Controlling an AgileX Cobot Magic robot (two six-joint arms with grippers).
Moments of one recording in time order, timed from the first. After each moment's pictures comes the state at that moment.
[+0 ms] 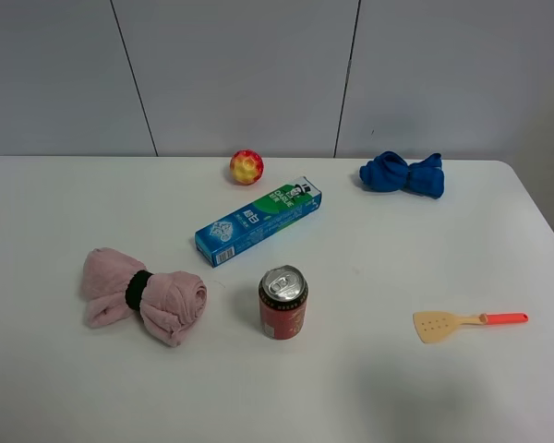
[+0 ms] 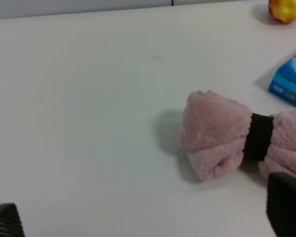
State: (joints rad) left arm 0.09 0.00 -0.51 -0.03 1.05 0.05; right arm -0.11 0.00 -0.50 -0.01 1.06 0.02
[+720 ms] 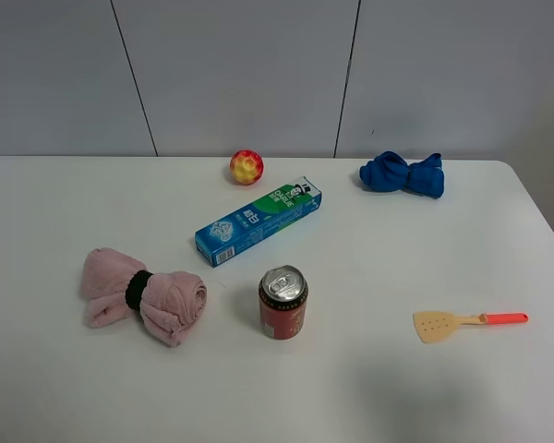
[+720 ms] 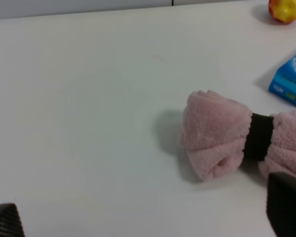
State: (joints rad) left arm 0.09 0.00 -0.51 -0.03 1.05 0.05; right arm -0.11 0.00 -0.50 -0.01 1.06 0.02
